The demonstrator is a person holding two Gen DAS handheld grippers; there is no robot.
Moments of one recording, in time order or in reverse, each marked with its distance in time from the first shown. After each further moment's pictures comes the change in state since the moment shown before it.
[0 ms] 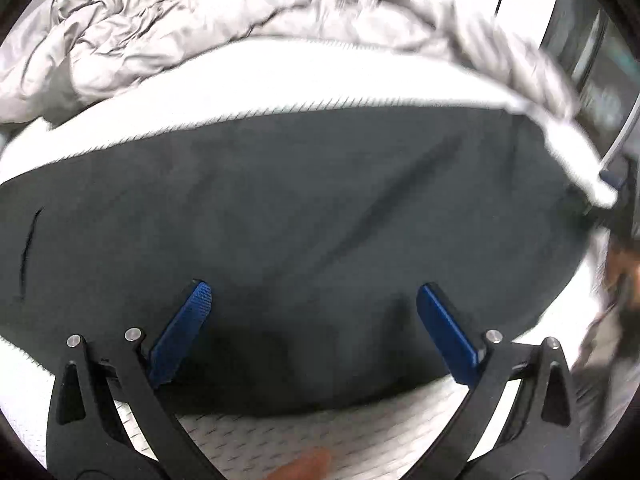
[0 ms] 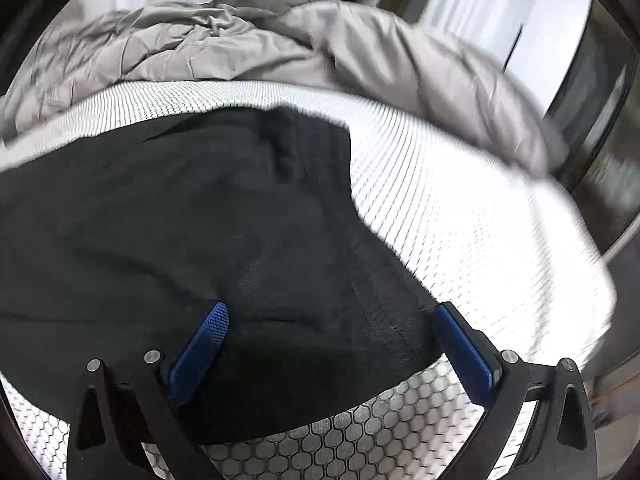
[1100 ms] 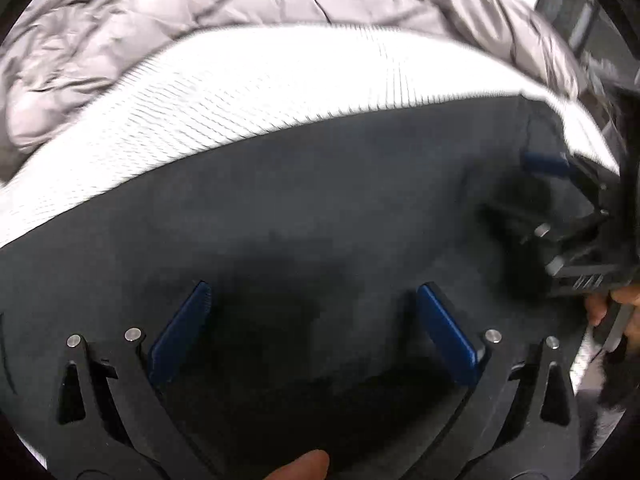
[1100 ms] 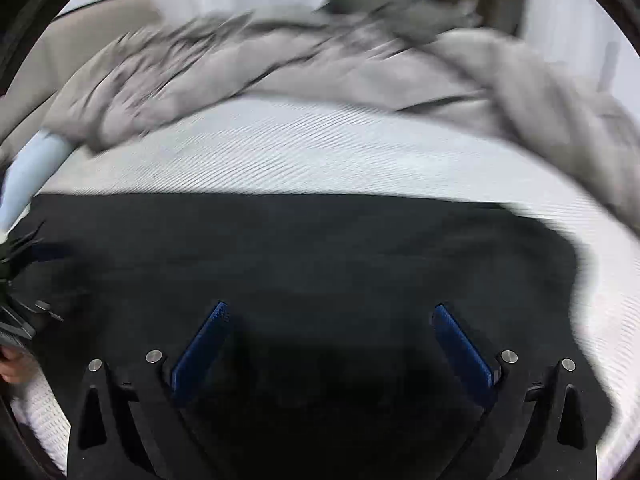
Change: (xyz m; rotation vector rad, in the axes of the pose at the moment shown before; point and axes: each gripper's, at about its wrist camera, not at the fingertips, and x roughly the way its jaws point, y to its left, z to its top) left arm 0.072 -0.008 0.054 0.122 0.176 0.035; right arm 0.005 0.122 0.102 -0.069 0.058 0.491
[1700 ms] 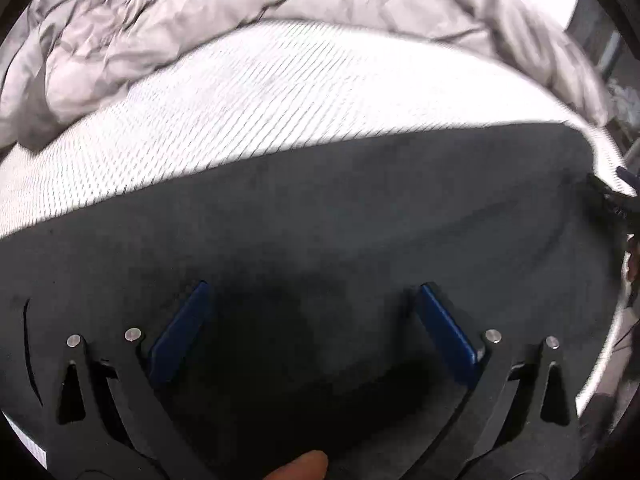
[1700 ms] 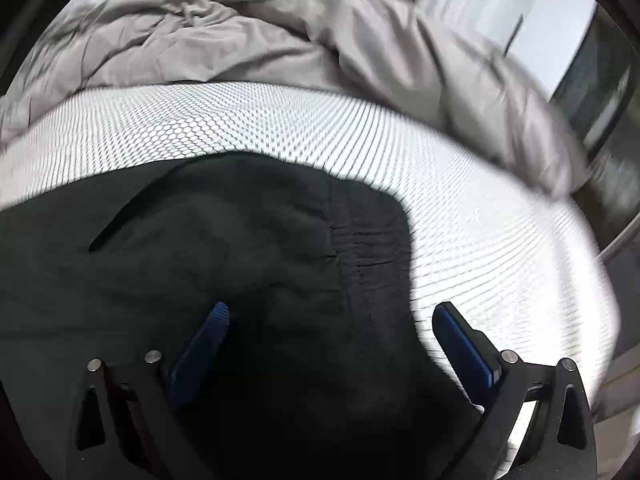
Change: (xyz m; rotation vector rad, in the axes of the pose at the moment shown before) left arm -0.015 0.048 0.006 -0.091 -0.060 0.052; right arm -0.004 -0.114 -0.024 0.114 0.031 -0.522
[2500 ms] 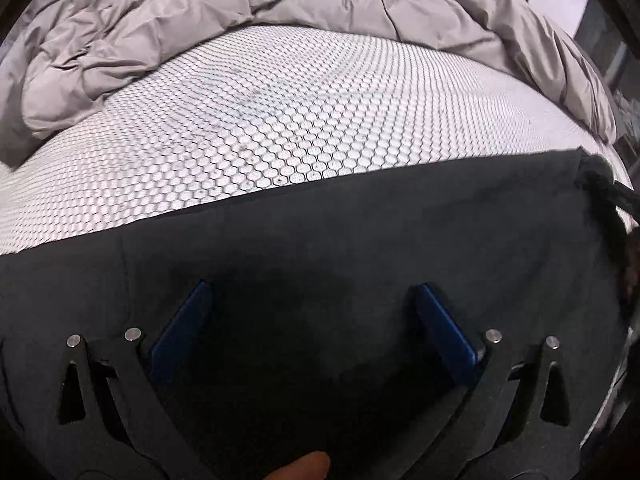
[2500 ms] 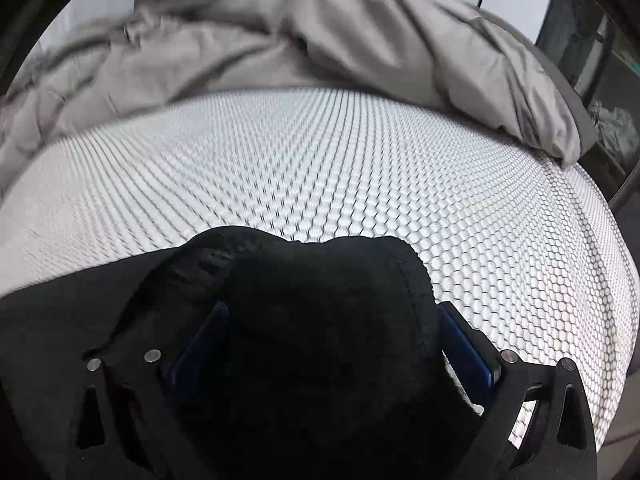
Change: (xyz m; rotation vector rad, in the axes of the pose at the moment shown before) left arm 0.049 -0.020 0.034 -0.046 -0.007 0.007; right arm 0.053 -0.029 0.019 0.214 0.052 0.087
